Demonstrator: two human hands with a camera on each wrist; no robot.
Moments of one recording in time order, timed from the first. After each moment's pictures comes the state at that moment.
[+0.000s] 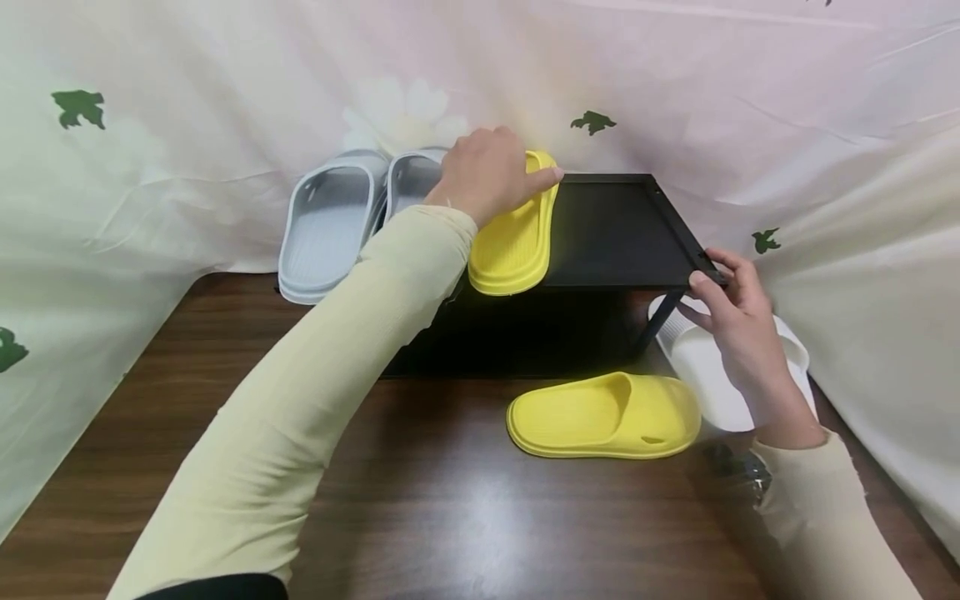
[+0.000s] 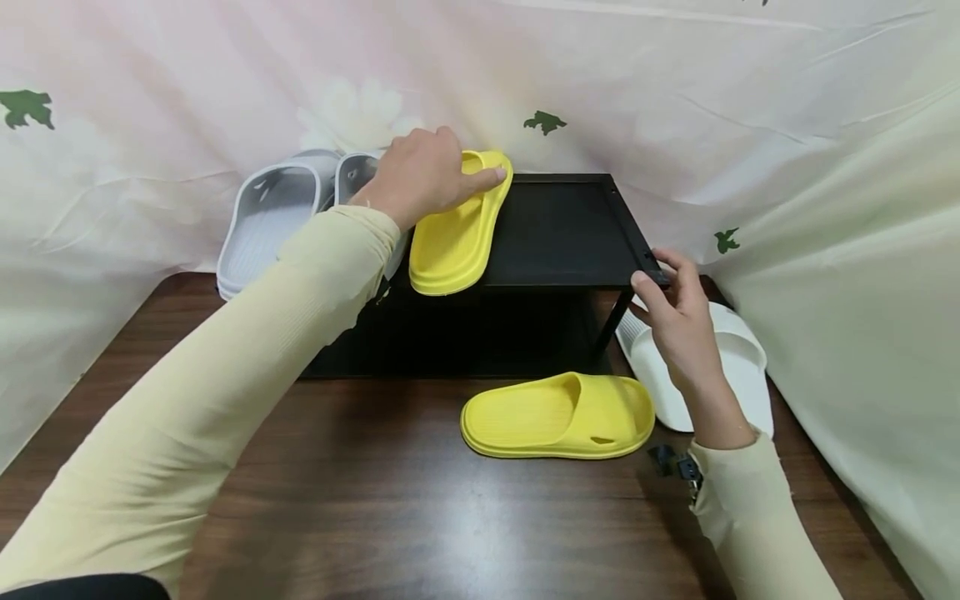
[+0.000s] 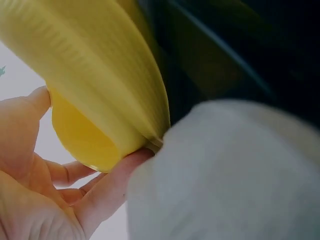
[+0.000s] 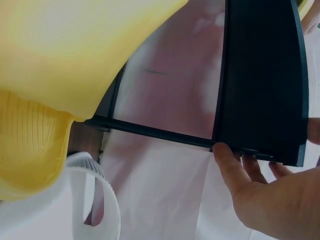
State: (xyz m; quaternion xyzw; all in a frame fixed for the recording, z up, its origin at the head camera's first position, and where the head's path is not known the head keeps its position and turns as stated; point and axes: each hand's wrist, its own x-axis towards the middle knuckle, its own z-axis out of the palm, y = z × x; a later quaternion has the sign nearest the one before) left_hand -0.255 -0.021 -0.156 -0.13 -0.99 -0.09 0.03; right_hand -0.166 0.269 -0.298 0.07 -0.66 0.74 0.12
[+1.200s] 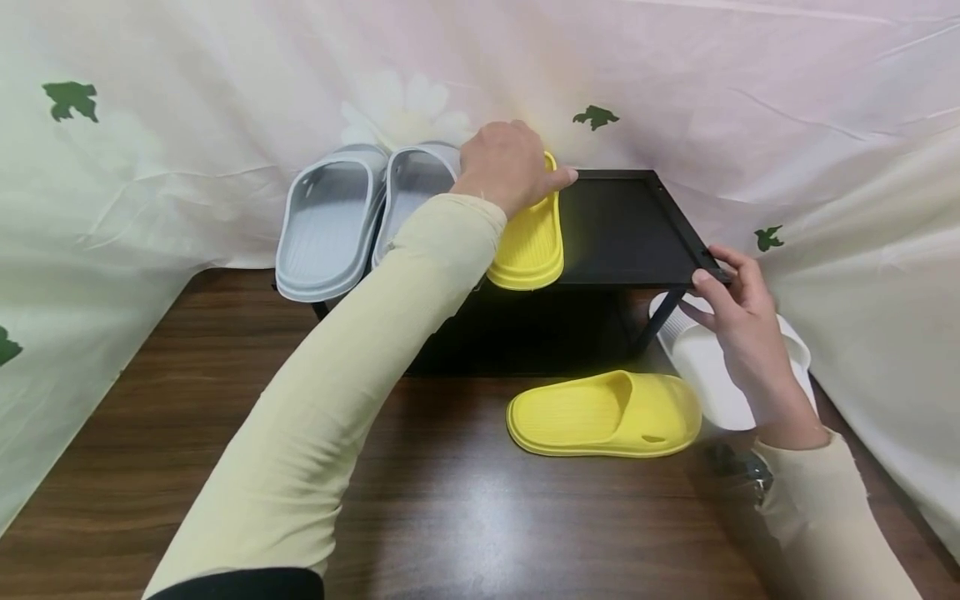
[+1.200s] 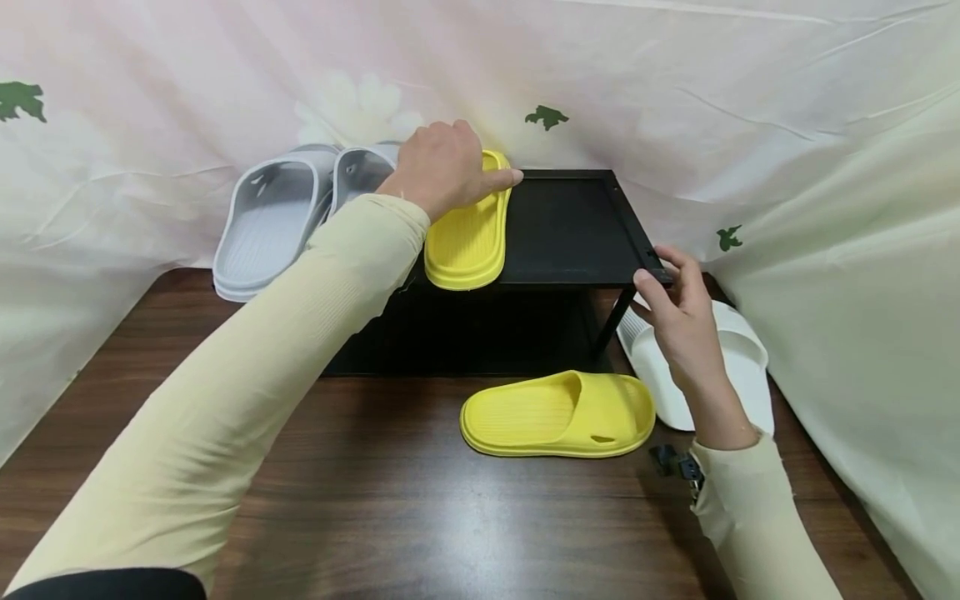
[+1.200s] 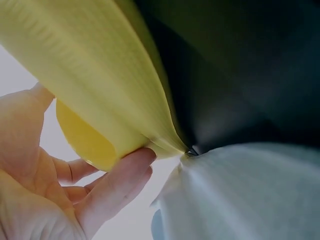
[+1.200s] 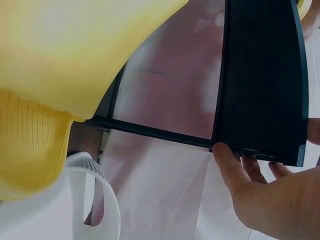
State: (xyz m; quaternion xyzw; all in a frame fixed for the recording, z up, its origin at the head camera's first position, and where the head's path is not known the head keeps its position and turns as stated) left_hand -0.262 0.002 -0.154 -0.10 -0.99 -0.01 0.01; right_hand -0.160 0.270 -0.294 0.07 -0.67 0.73 0.12
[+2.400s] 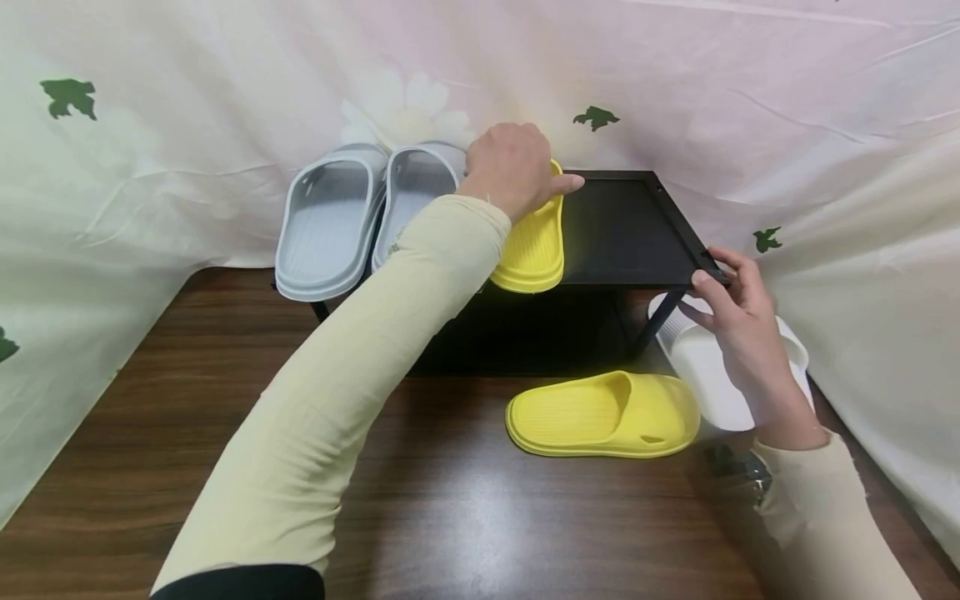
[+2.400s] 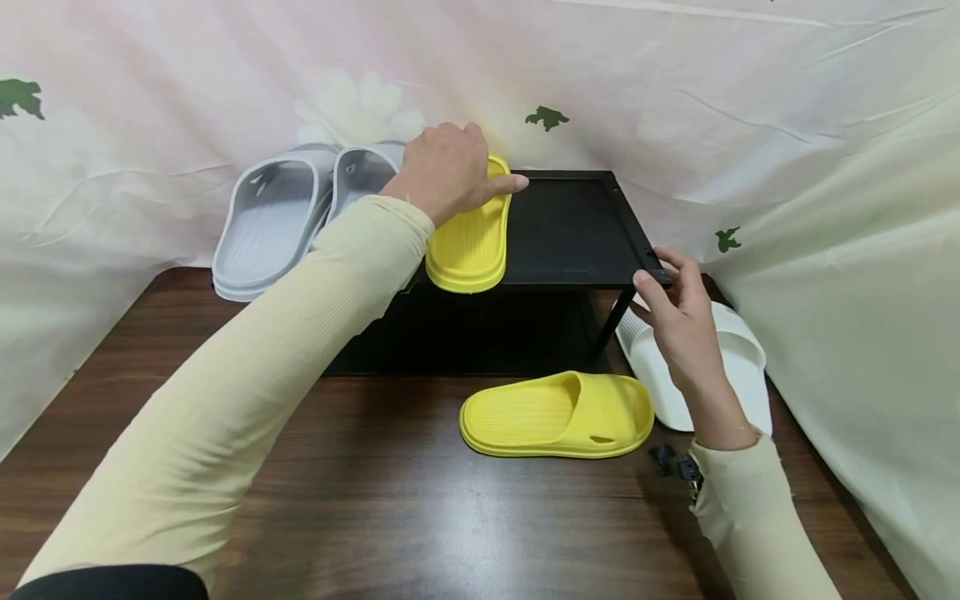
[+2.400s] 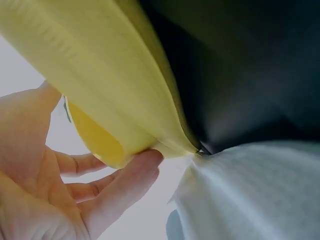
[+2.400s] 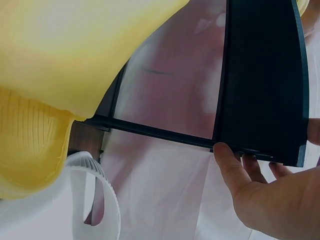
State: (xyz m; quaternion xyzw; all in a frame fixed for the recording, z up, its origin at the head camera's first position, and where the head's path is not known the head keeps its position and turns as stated) left_hand -0.257 0.010 -0.158 -0.12 -0.99 0.02 0.05; right_hand -0.159 0.273 -0.293 0.07 -0.66 0.74 0.12
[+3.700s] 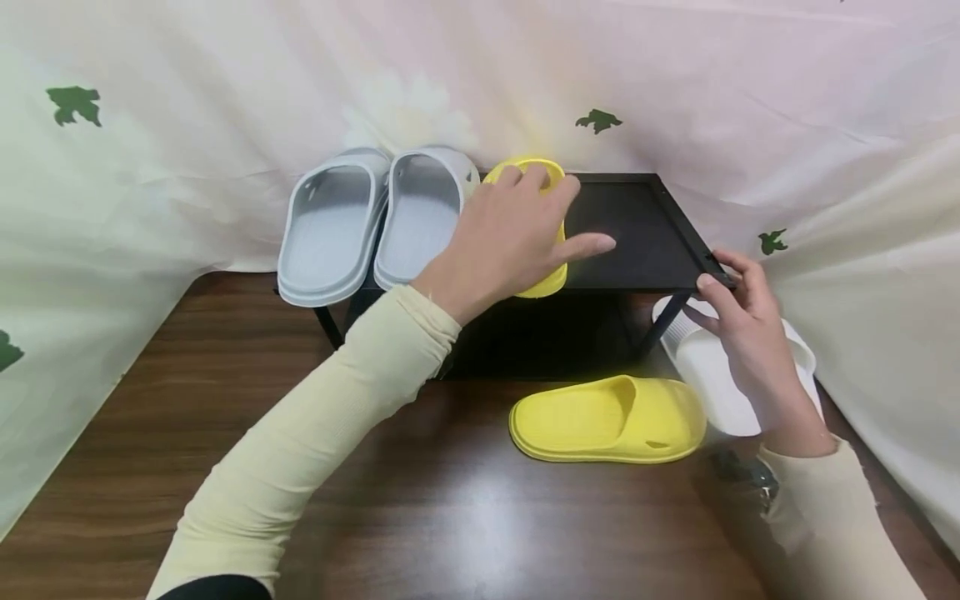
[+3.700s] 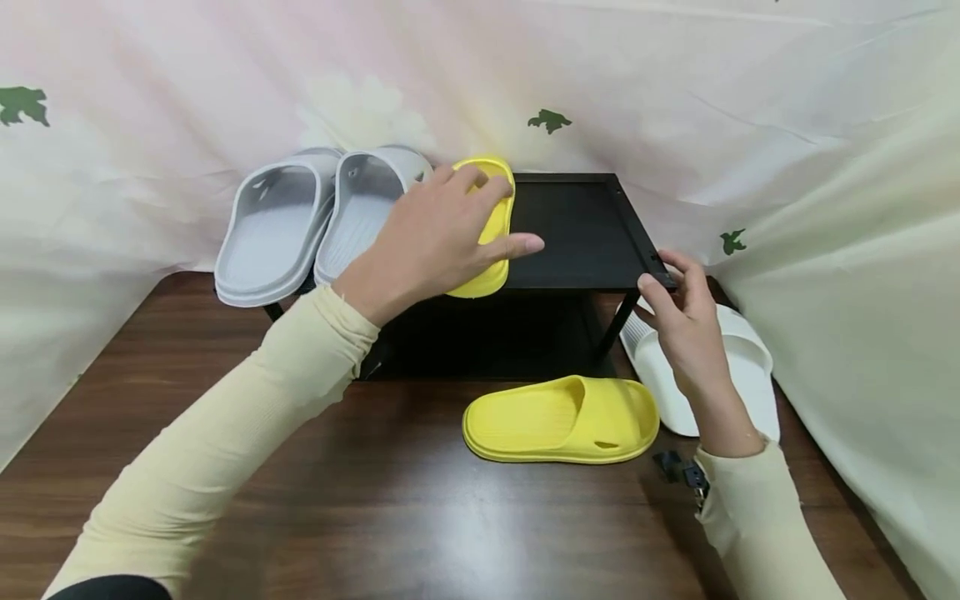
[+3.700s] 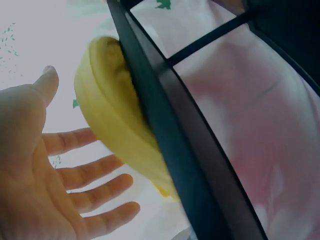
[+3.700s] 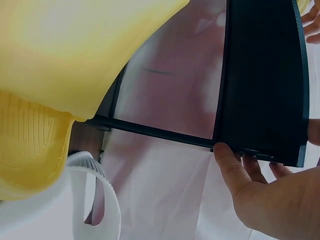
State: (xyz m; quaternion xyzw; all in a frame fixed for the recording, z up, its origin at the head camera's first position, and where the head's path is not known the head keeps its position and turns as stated) left_hand -0.183 -0.008 -0.183 -0.26 -0.96 -0.02 0.14; right_hand -0.156 0.274 -0.294 0.08 -0.66 0.74 0.12
